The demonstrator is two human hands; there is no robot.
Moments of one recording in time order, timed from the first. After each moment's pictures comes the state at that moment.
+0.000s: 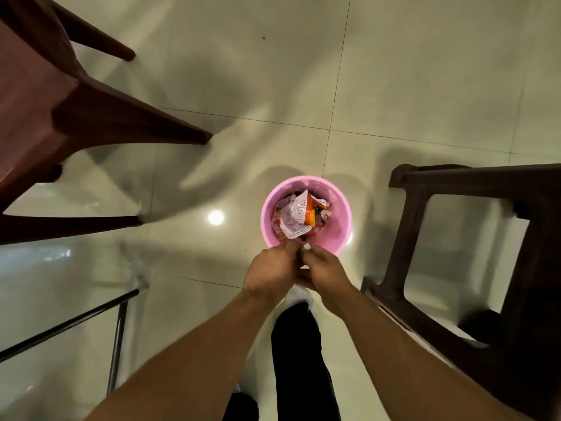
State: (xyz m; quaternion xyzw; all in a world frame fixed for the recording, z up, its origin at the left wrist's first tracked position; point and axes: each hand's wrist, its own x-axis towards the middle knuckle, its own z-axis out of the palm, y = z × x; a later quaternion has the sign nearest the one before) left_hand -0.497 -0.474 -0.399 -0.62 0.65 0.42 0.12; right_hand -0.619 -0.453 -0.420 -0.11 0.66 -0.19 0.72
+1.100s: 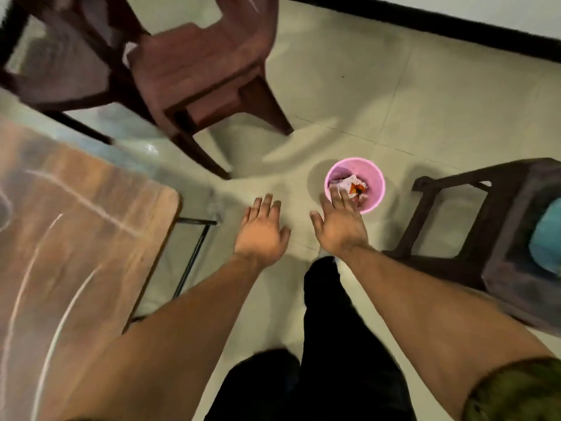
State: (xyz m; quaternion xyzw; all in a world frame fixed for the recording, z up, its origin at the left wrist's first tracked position) left_hand -0.353 -0.287 -0.139 -0.72 0.64 0.27 0.09; right_hand -0.532 -0.342 -0.168 -0.75 0.58 0.08 0.30
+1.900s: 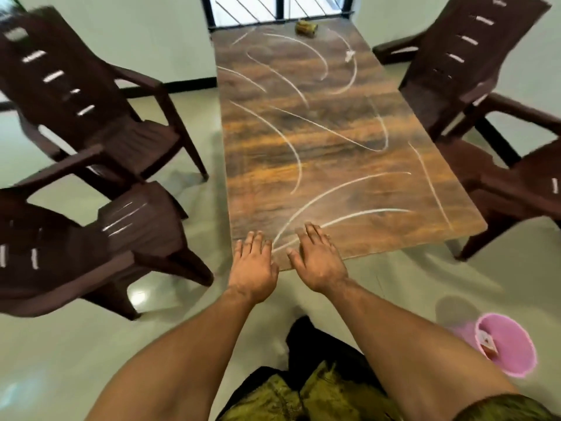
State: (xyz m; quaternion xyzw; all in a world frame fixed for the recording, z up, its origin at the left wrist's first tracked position) left_hand -0.130 0.308 0.006 -0.95 0.25 0.17 -0.07; right_hand -0.179 0.141 0.018 -0.97 0.11 0.11 0.21
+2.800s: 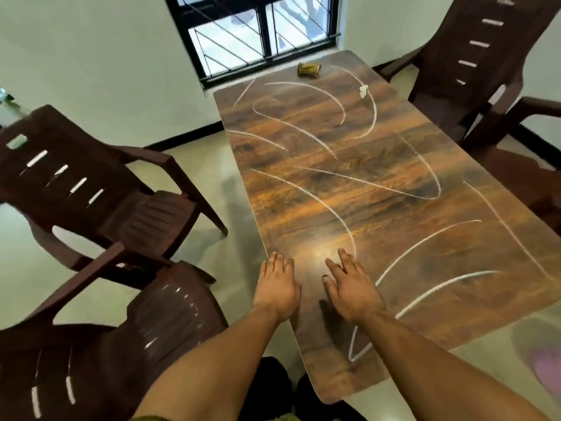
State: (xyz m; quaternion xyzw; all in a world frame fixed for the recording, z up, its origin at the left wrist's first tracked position) left_hand 0.126 0.320 0.014 -0.92 0.32 0.21 -0.06; right_hand 0.021 0.155 0.013 -0.94 0.21 0.13 0.23
